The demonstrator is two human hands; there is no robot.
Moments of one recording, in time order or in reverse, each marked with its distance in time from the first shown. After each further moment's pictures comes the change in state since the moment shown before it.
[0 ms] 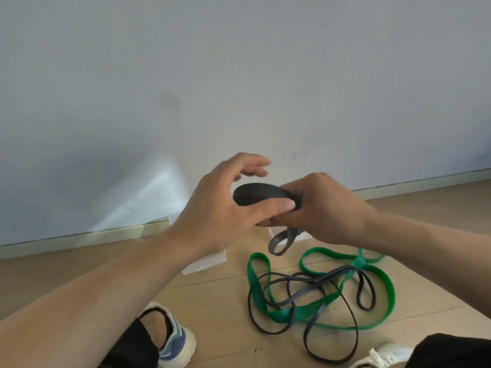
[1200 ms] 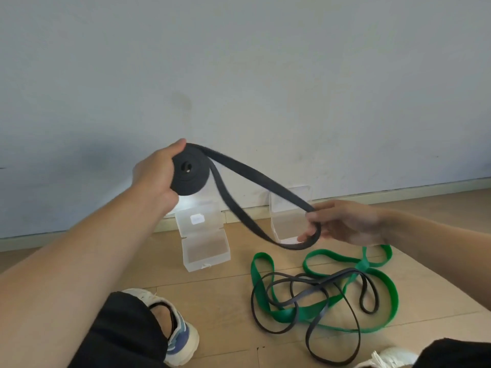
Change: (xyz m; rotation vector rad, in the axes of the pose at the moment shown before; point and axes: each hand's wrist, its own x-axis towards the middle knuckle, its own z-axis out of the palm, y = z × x) left_hand 0.051 -0.081 -0.065 -0.839 0.621 -0.776; right_hand 0.022 0.117 0.008 0.836 -0.474 0.315
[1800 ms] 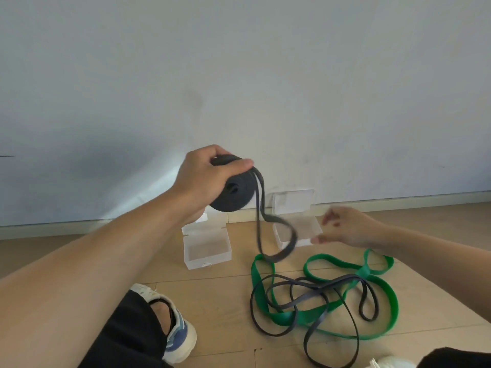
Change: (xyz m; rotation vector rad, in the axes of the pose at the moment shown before) left_hand -0.040 -0.019 0.019 0.528 -0.340 0.381; right_hand 0.006 0.009 0.007 -0.754 0.504 0.146
